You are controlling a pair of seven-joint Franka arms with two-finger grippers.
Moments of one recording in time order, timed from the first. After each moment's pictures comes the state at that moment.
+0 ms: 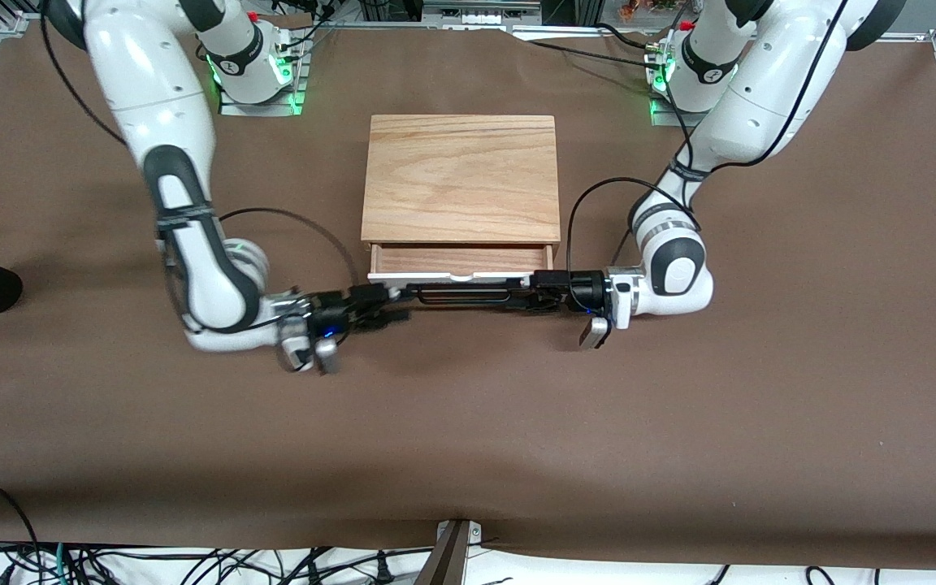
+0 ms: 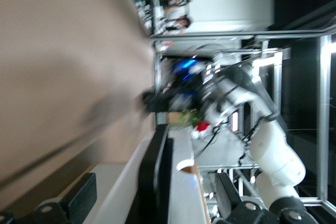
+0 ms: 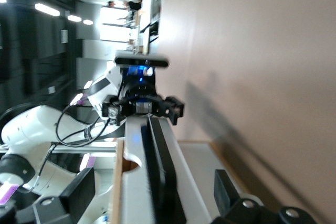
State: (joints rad) left arm -0.15 0.73 -0.12 -1.80 -1.72 1.84 0.99; right arm 0.25 0.80 -0.06 -1.46 1.44 1.74 -0.78
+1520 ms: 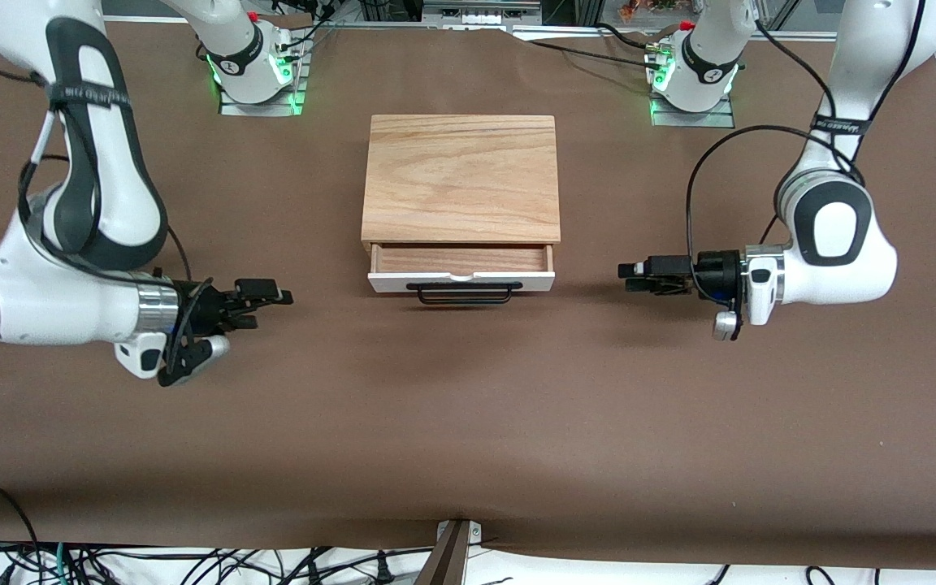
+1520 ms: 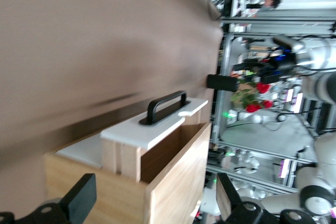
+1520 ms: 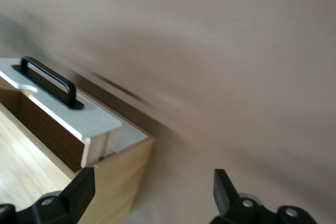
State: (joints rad) left arm 0.03 0.35 -0.08 -1.91 -1.17 1.81 0.54; right arm 0.20 0.51 -0.10 -1.38 0.49 1.70 -0.39
